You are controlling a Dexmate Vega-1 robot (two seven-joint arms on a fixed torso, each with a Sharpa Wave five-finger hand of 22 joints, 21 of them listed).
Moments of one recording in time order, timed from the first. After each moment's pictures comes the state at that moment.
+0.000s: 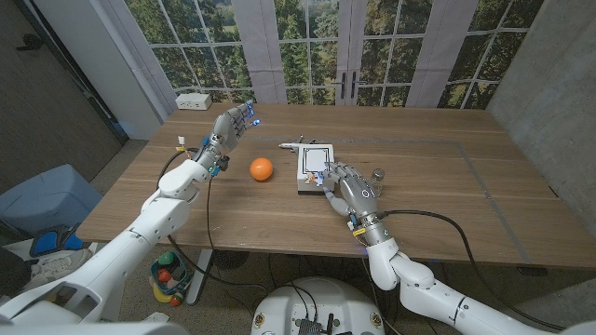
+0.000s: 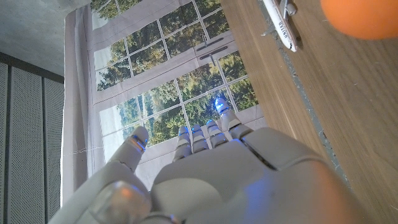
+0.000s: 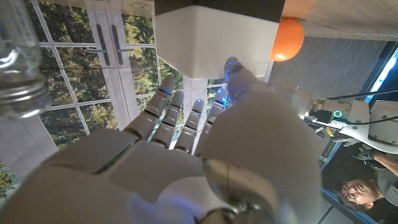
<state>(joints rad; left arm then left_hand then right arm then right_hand) 0.88 0.63 0.33 -1.43 -0.68 -0.35 -0.21 0.04 0.09 0.72 0.01 0.20 0.06 -0.04 0.18 0.17 0.02 -0.07 0.18 0.17 0.00 -0.03 0.18 0.18 0.00 -0.03 0.66 0.17 -1.03 -0.58 -0.82 -1.58 -0.78 -0.04 -0.93 1.19 0.03 0.38 -0.16 0.19 0.73 -0.14 0.25 0.20 0.39 -0.15 0.25 0.38 0.22 -0.04 0.45 0.55 0.34 -0.04 0.64 0.19</state>
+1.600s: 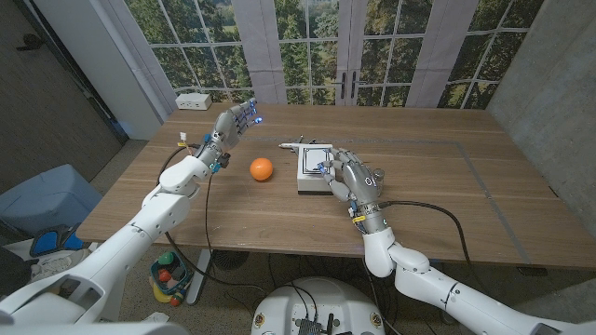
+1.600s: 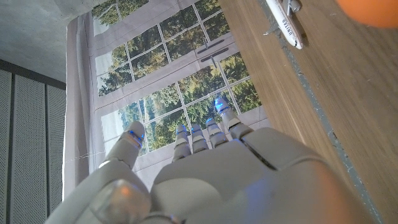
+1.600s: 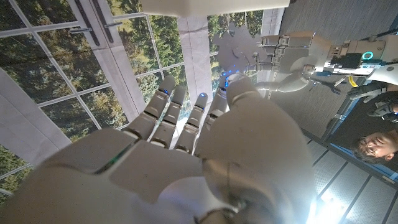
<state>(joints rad) 0.85 0.63 0.35 -1.40 -0.65 -0.36 -0.22 0.09 0.08 0.72 -0.11 0.19 0.09 -0.08 0.18 0.17 0.03 -0.08 0.19 0.17 0.03 -0.03 0.18 0.17 0.03 -0.03 0.61 0.16 -0.98 -0.54 -0.80 -1.53 -0.71 0.12 -1.03 1.17 0.11 0.30 -0.14 0.18 1.01 -0.06 0.37 0.24 0.50 -0.18 0.28 0.39 0.28 -0.04 0.48 0.56 0.31 -0.04 0.69 0.20</state>
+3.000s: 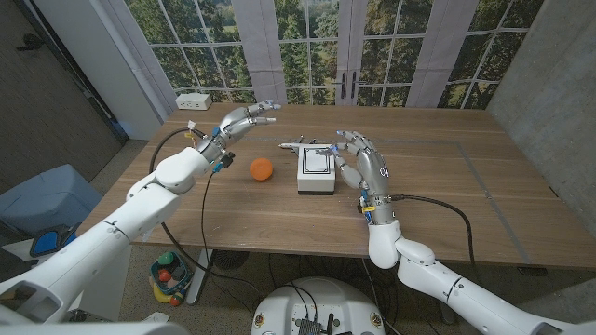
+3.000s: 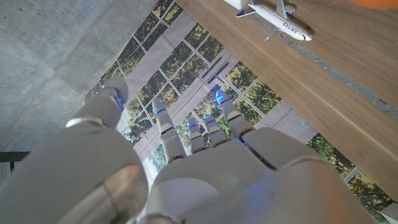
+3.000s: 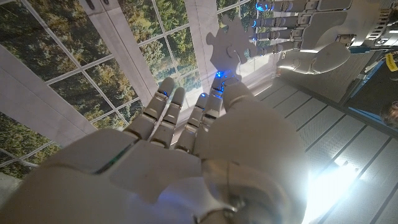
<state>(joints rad) 0.92 0.81 0.36 -1.71 -0.37 -0.28 -0.07 0.60 -0.15 0.68 -0.19 0.19 0.58 -0.21 0.25 0.17 0.11 -0.12 0.19 0.17 0.06 0.00 0.18 0.17 0.16 0.04 0.45 0.17 -1.00 -0.51 -0.70 -1.54 -0.70 0.25 -1.11 1.14 0.16 0.32 -0.13 0.20 0.96 0.01 0.45 0.38 0.50 -0.18 0.28 0.41 0.28 -0.04 0.43 0.53 0.28 -0.04 0.71 0.20</state>
